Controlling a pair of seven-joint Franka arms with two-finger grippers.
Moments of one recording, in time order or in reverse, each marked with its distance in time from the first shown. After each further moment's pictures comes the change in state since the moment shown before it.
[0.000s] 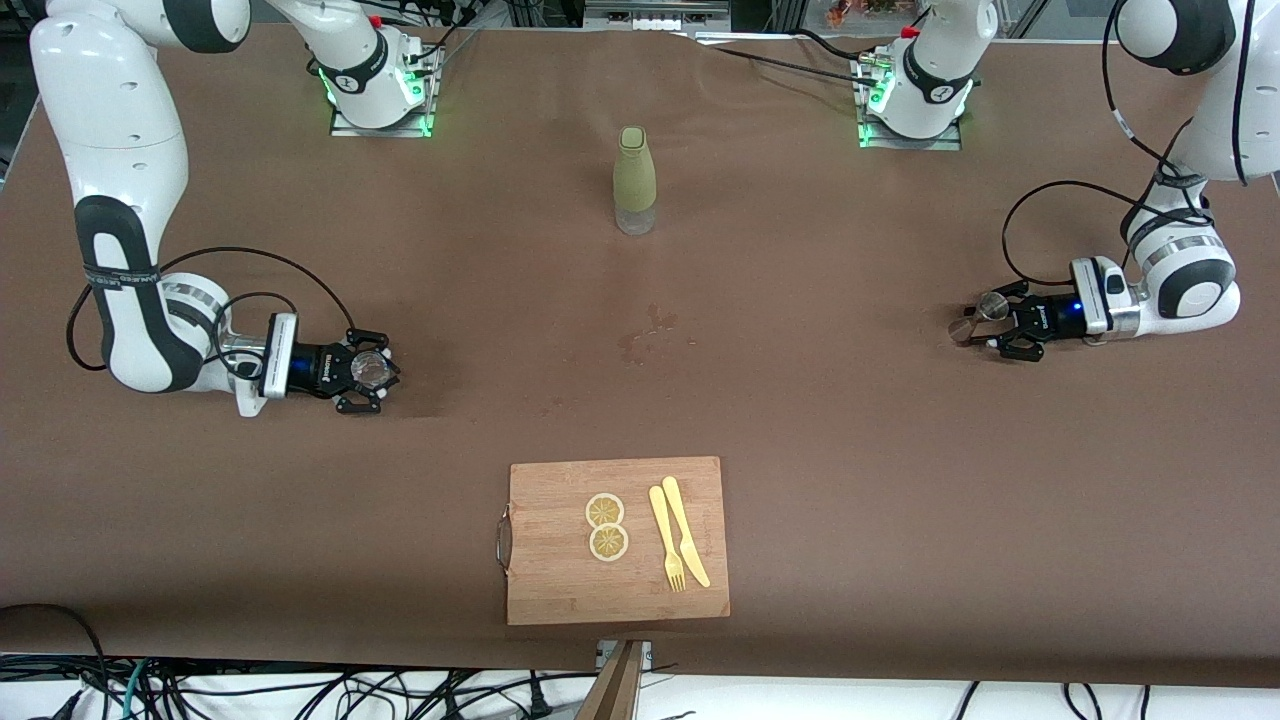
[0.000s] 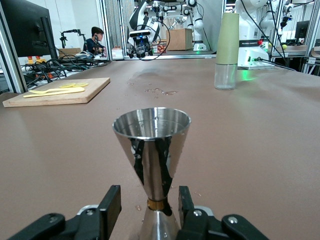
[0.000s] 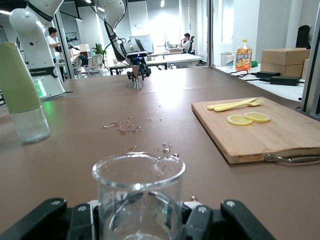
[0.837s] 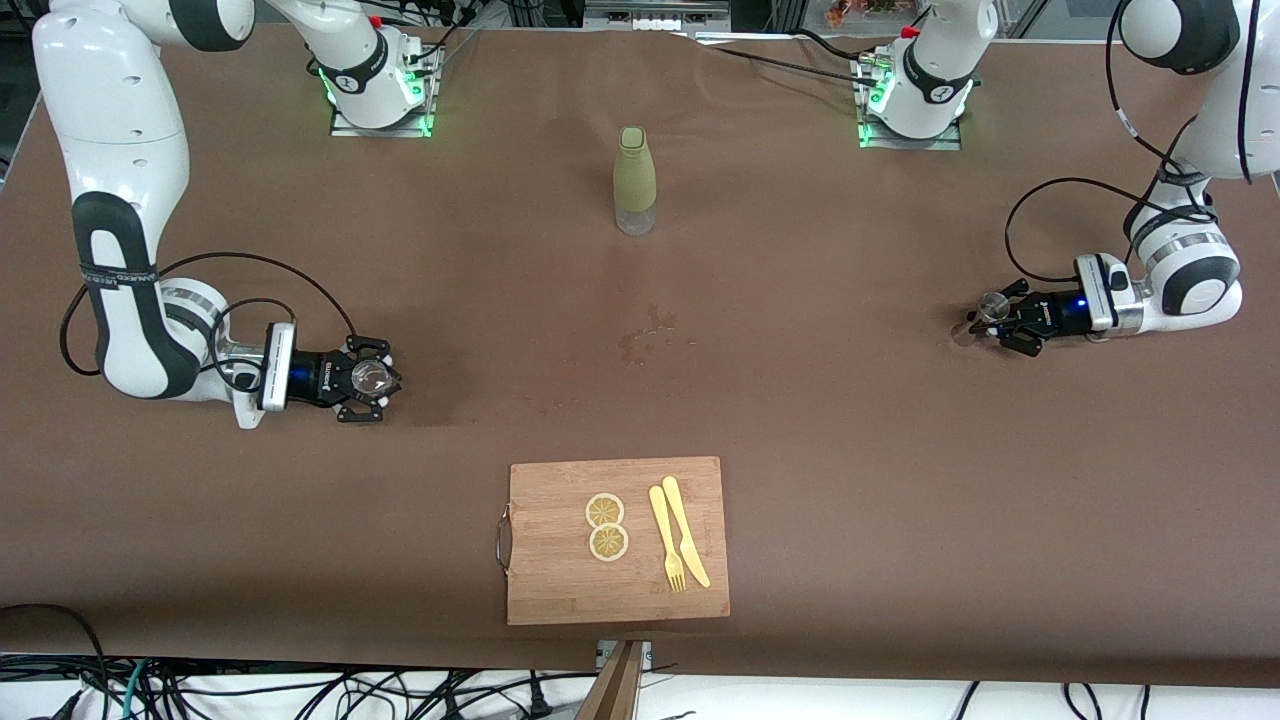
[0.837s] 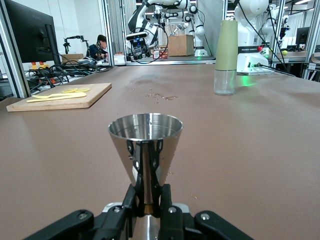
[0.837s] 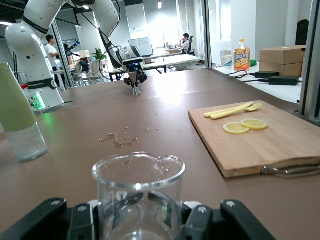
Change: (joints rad) left arm 0.020 0.002 0.004 0.000 0.002 -0.030 0.003; right arm 0.023 -0.011 0.002 0.048 0.005 -0.010 0.111
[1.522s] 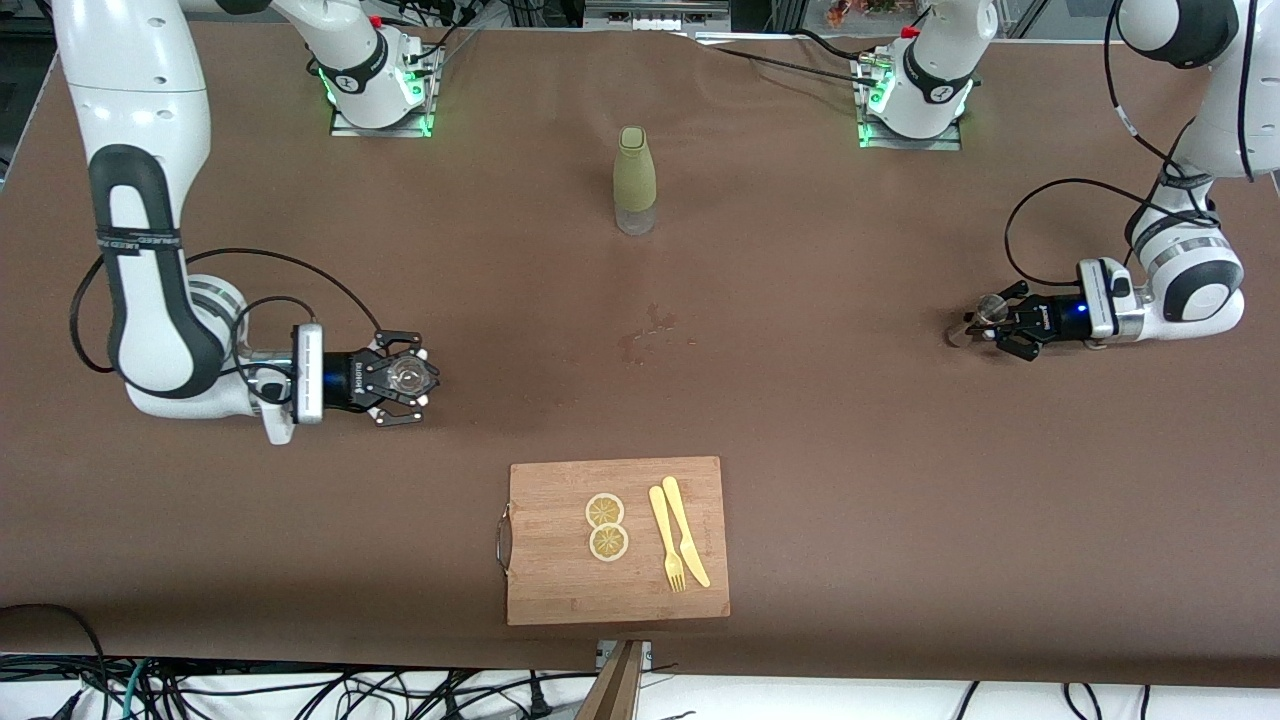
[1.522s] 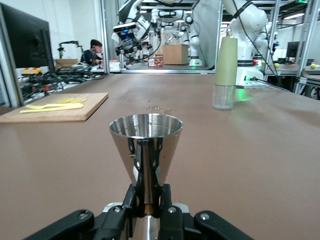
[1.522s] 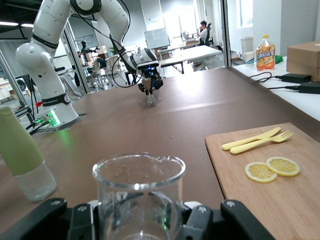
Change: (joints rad) left arm -0.033 -0.028 -0.045 0.026 -0.003 -0.032 -0.090; right arm 0.153 -0.088 -0.002 0.083 -0.021 0.036 0.260
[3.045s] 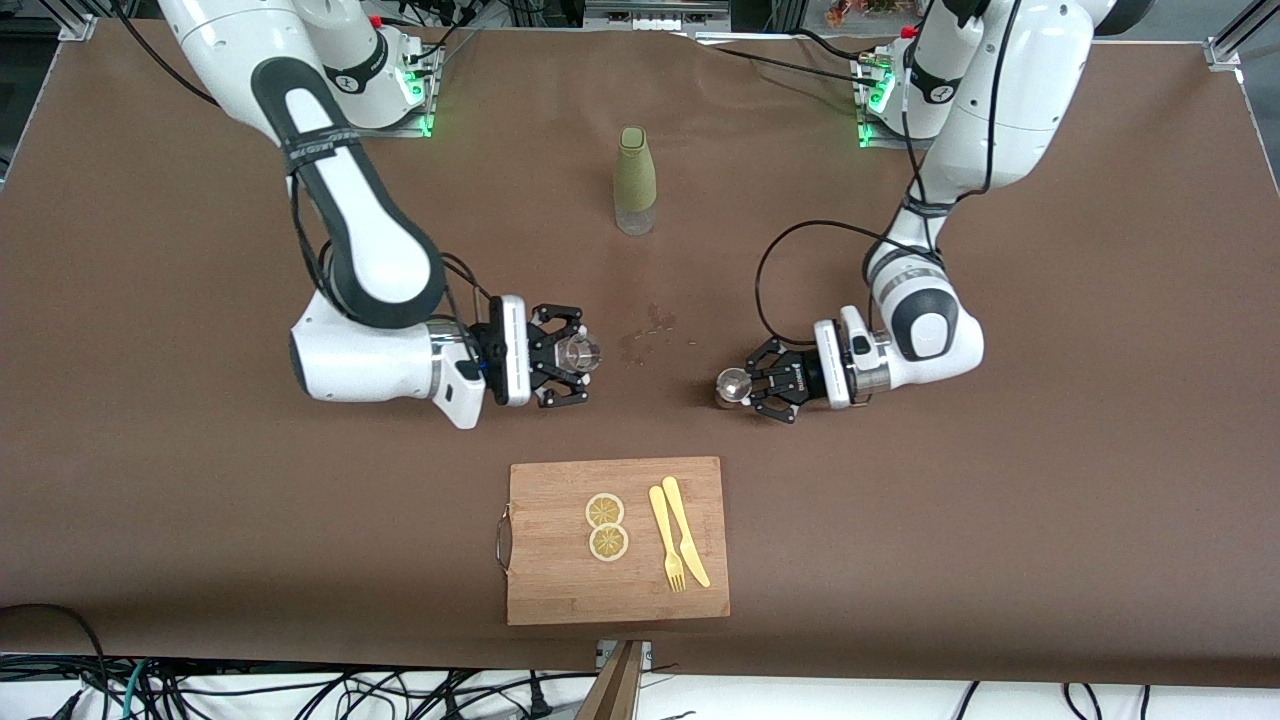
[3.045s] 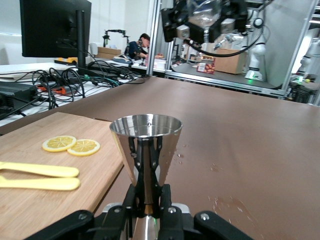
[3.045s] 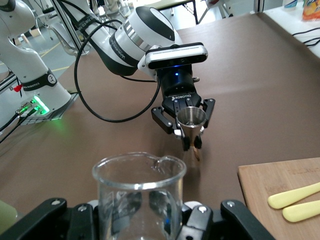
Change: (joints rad) left arm -0.711 -0.025 -0.120 0.062 -0.820 0.571 -0.350; right arm 0.107 -0.037 0.362 0.173 -0.338 0.424 0.476
